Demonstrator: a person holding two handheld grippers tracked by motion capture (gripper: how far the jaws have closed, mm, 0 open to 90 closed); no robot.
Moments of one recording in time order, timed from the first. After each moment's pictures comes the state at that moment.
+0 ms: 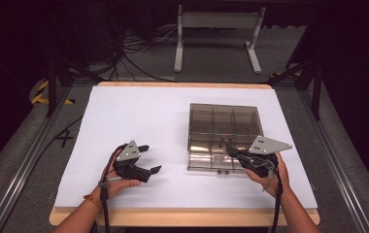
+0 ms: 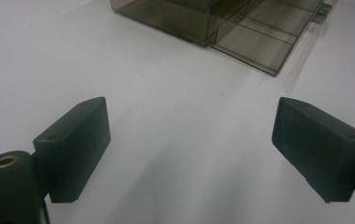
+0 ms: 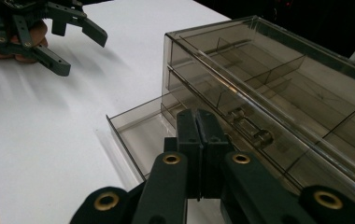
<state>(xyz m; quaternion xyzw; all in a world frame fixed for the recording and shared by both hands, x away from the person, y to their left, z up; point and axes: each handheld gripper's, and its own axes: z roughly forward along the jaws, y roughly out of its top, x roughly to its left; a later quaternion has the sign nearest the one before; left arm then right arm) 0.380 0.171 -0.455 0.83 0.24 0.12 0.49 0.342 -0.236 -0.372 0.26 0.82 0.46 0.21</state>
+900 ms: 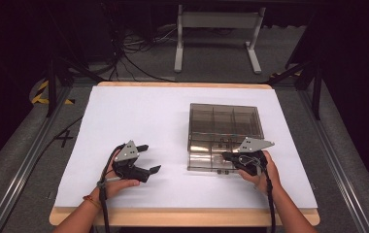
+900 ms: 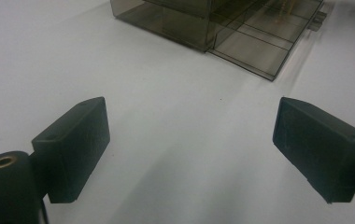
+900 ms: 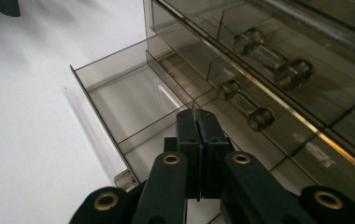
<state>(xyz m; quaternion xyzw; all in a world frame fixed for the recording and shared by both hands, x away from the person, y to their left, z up) 0.379 0.173 -0.455 0.83 0.23 0.12 0.50 0.367 -0.231 -0.415 0.29 0.85 0.41 0.18</state>
